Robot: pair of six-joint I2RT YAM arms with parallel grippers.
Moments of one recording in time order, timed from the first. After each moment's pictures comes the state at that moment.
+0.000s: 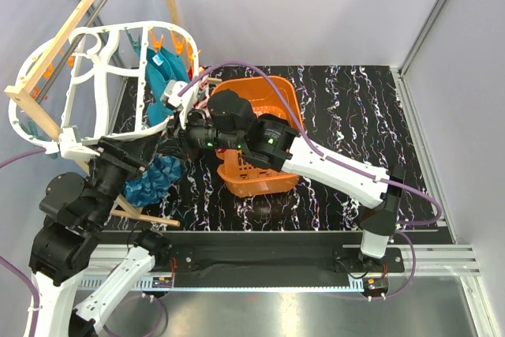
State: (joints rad) left arm -0.43 0.47 1.17 -0.73 -0.20 -0.89; right arm 1.18 1.80 1.96 -0.26 -0.25 0.12
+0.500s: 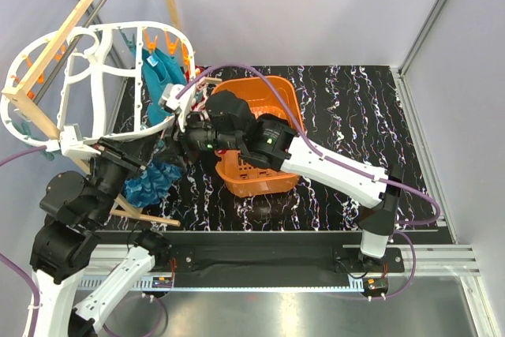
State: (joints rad) left arm -0.44 0.47 1.16 -0.71 -0.19 -0.86; right arm 1.18 1.82 1.98 -0.29 -0.28 0.12
